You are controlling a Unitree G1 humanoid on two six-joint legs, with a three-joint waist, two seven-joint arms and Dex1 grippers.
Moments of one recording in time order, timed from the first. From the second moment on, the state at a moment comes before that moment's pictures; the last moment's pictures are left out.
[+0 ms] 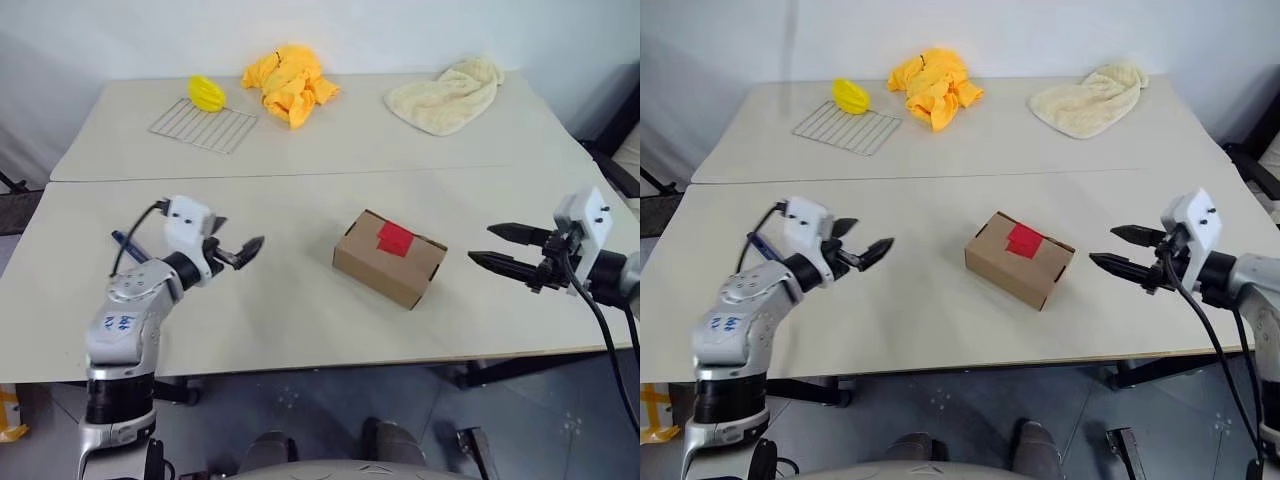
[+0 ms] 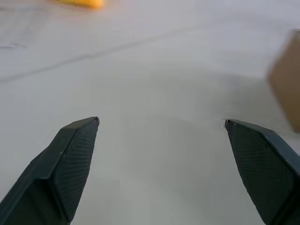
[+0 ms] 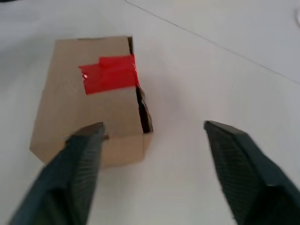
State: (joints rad) left arm -0.38 0.39 0.27 -0.35 -0.23 0.78 -0.37; right arm -0.34 -0.89 -0.30 -0.08 0.51 0.55 1.07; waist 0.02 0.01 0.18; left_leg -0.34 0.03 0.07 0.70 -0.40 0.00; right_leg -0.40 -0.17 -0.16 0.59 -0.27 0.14
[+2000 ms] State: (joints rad) left arm -0.67 0.02 0.66 -0.19 -0.01 1.15 0.52; right arm -0.58 -0.81 -0.08 0.12 0.42 0.41 1.19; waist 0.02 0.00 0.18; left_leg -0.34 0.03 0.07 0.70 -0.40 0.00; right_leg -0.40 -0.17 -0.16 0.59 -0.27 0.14
